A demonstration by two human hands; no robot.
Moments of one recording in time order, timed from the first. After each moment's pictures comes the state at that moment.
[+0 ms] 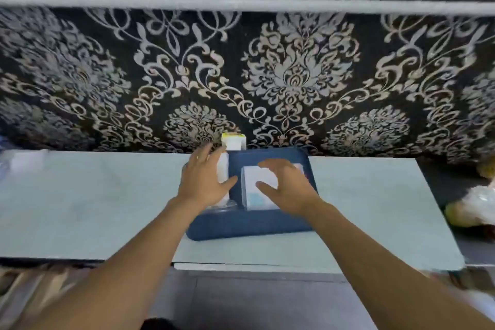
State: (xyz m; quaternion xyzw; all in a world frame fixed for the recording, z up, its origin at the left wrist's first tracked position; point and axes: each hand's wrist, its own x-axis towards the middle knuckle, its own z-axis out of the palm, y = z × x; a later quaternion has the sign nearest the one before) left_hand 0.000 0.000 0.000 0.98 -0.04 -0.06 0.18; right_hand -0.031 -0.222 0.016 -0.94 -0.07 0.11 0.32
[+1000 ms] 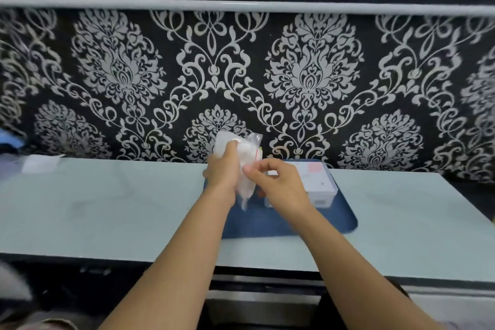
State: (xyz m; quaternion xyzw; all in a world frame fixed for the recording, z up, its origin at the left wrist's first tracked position) left_hand -0.040 -0.010 -0.049 0.67 0.24 0.00 0.70; right_hand -0.097 -0.131 -0.055 -0.75 -0.04 -0.06 0.65
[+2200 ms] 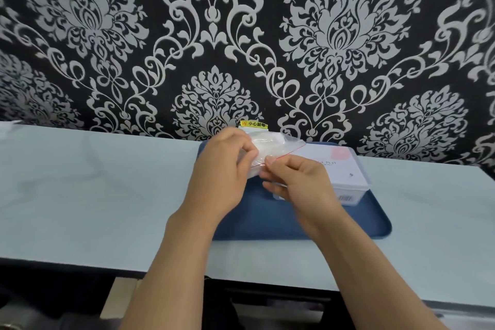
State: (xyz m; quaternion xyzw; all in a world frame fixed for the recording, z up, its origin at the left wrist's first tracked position) left_hand -0.040 0.010 -0.103 0.88 -0.16 0.24 0.39; right_hand -0.064 -0.139 -0.098 -0.64 0.08 0.02 0.76
